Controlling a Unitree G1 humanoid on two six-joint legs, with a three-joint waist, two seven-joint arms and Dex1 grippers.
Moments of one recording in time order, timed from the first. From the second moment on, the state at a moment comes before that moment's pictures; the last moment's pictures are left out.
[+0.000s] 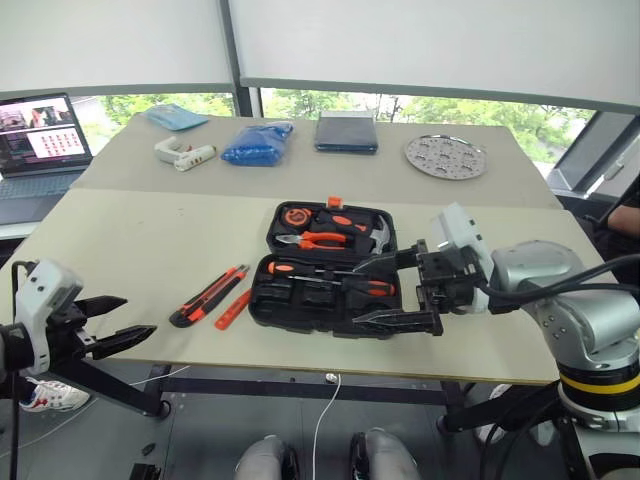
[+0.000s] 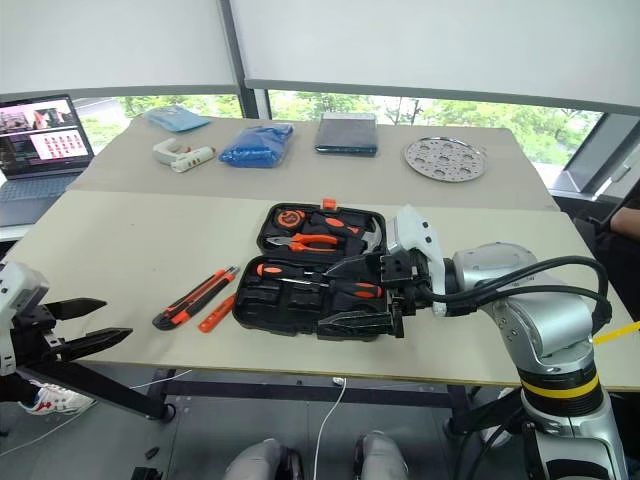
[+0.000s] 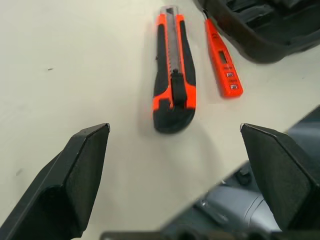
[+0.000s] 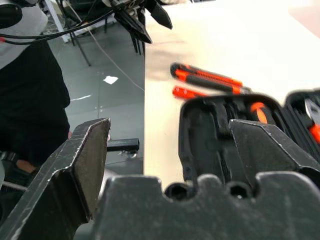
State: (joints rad) left arm 0.12 1.00 0.61 -0.28 -0.49 0.78 -1.12; right arm -0.57 -0.68 -0.01 -0.48 0.61 0.88 1.17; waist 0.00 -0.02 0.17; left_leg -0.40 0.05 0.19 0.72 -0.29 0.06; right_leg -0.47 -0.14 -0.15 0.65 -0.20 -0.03
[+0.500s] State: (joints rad) left arm -0.43 0.98 0.07 -0.42 -0.55 1.32 -0.76; right arm -0.48 -0.70 -0.02 -0.55 0.65 0.87 1.01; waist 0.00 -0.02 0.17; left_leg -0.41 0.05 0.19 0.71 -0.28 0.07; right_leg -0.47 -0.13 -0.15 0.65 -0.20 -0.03
